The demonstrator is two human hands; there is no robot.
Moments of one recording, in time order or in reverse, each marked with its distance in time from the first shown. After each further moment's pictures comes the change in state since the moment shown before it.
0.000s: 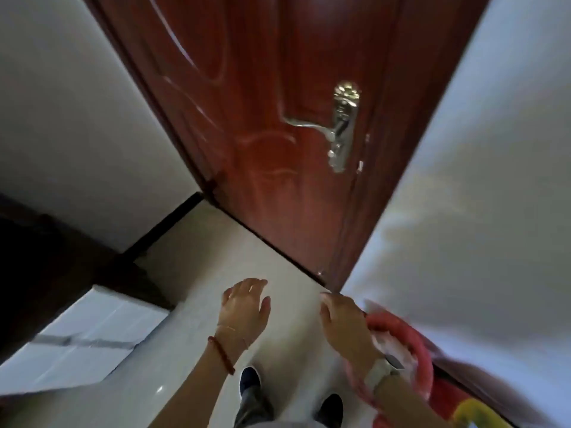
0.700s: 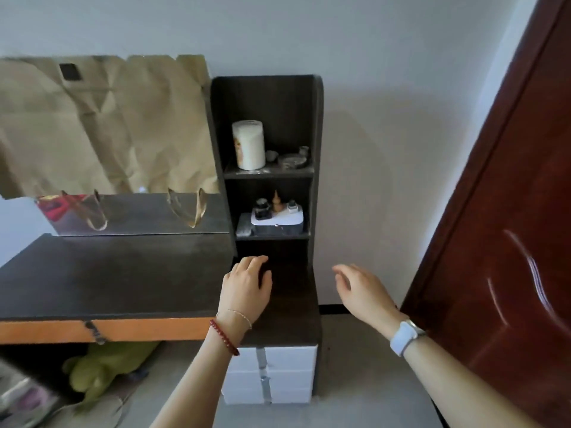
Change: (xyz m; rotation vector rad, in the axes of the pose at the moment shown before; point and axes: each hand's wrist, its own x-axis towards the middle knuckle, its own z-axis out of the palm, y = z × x) left_hand -0.137 -0.416 -0.284 -0.130 0.875 -0.593; right_hand 0.118 -0.544 0.139 -0.035 -0.184 -0.969
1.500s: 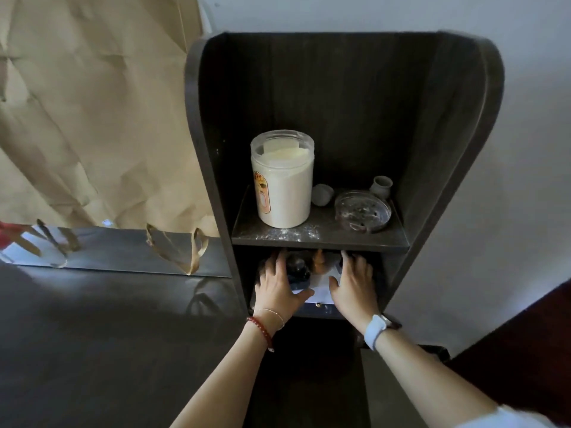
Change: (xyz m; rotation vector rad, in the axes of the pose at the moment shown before) left_hand 0.298 -0.139 0.147 -0.062 -0.256 -0.315; right_hand 0.348 0.025 0.165 -0.091 -0.041 0.230
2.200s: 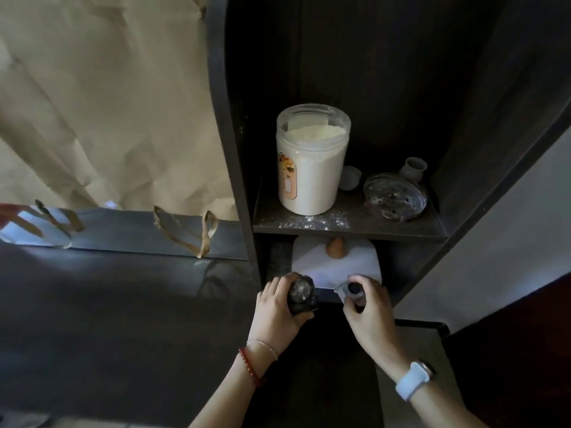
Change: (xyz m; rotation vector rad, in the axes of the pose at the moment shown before) left_hand -0.043 -0.048 -0.005 -0.128 0.076 0.177; right_hand -0.060 0.001 0.017 0.364 0.130 -0.100
